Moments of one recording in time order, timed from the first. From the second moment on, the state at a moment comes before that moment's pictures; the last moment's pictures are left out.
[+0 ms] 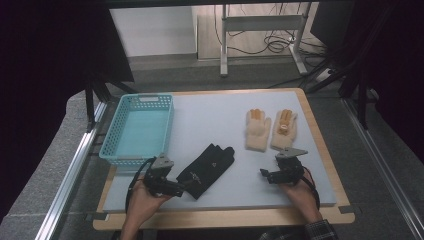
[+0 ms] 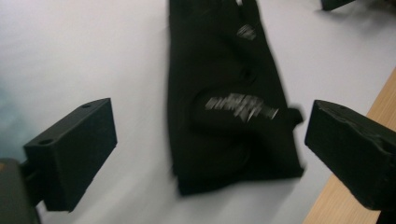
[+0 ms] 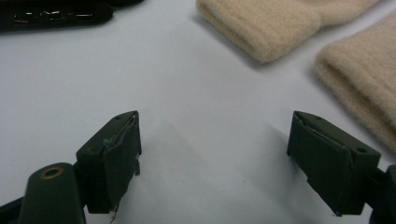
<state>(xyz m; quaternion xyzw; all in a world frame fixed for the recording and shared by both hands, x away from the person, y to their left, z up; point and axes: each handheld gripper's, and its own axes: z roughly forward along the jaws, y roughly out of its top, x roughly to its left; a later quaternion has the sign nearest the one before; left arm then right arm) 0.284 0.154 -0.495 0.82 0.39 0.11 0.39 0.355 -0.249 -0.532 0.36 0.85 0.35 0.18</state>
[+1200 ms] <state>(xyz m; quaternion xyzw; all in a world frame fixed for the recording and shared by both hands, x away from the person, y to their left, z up) 0.334 0.098 -0.526 0.86 0.41 0.11 0.29 0.355 -0.248 -0.532 0.36 0.85 0.35 0.18</state>
